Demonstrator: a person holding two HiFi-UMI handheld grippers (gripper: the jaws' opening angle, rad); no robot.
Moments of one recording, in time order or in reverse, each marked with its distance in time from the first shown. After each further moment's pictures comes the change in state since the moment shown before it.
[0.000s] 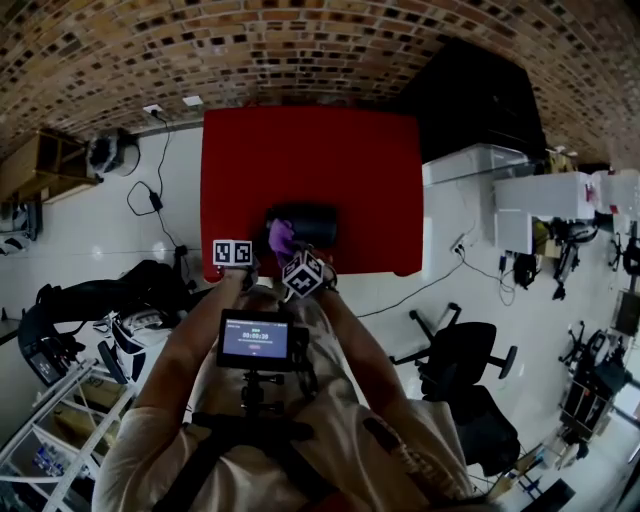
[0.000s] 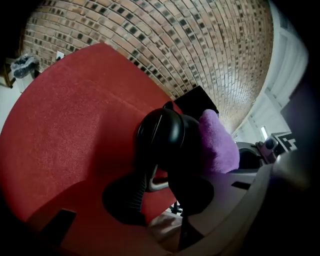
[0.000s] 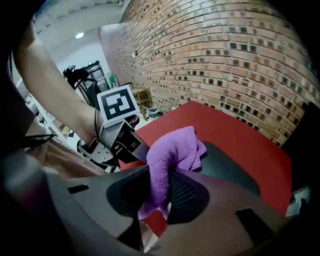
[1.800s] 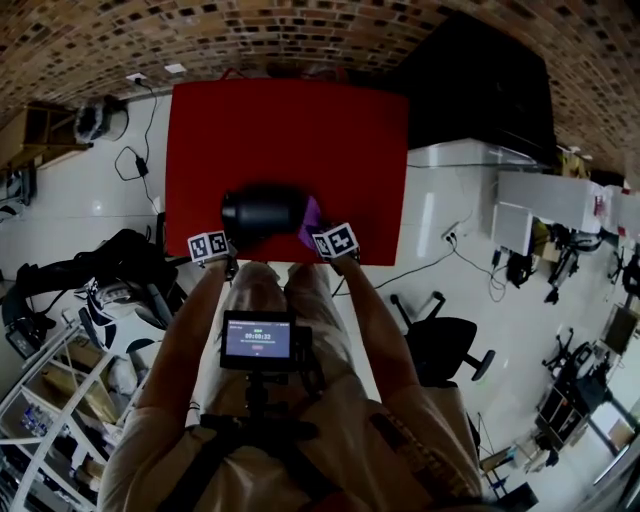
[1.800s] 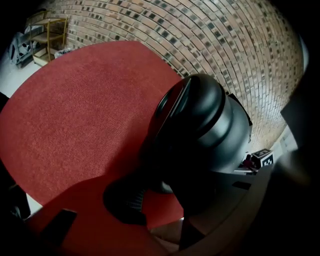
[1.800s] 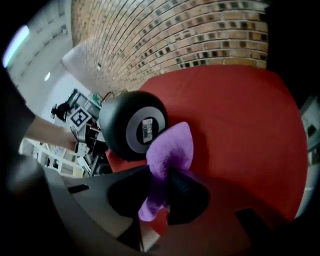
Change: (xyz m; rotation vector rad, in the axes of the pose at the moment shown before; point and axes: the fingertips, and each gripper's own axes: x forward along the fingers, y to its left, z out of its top) left arm 0.037 0.026 -0.035 -0.269 -0.137 0.255; right arm -0.009 -0.147 -0.176 0.444 0.136 0.217
